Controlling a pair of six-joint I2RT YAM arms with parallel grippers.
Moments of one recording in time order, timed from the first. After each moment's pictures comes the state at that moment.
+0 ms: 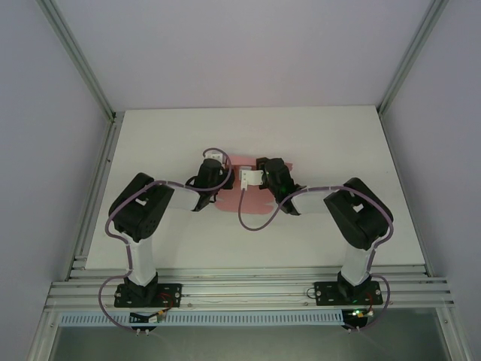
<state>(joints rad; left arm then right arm) -0.51 1.93 0.88 0.49 -0.08 -0.44 0.66 1.82 0.85 0.58 0.25 -1.32</state>
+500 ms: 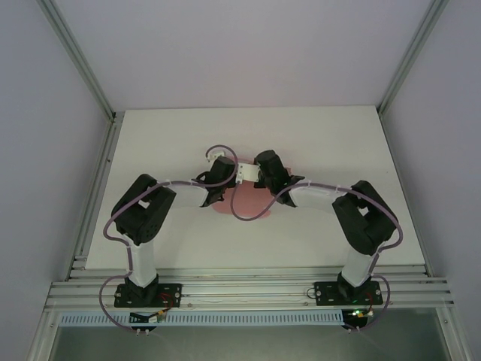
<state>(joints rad) -0.59 1.91 1.00 0.20 -0.32 -0.61 0.70 1.75 1.02 0.14 0.23 -1.03</state>
